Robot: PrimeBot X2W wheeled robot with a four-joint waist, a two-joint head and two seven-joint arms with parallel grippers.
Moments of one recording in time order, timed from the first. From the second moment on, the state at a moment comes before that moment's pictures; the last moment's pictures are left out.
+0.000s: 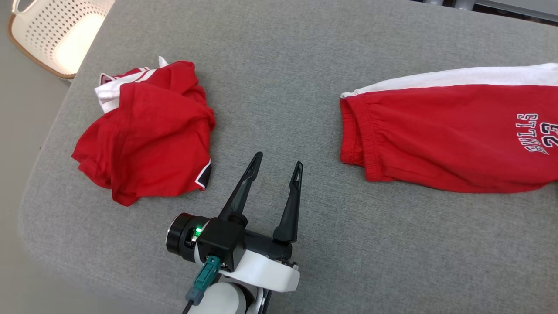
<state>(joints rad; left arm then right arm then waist) -0.25 0.05 -0.61 0.03 -0.32 0.27 -0.26 -0.75 -0.87 0.89 0.77 1.27 0.13 0.06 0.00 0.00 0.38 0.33</state>
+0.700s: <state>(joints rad) -0.24 0.05 -0.55 0.07 -0.29 0.23 -0.26 -0.72 -1.00 0.99 0.81 1.14 0.13 -0.08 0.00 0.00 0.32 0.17</state>
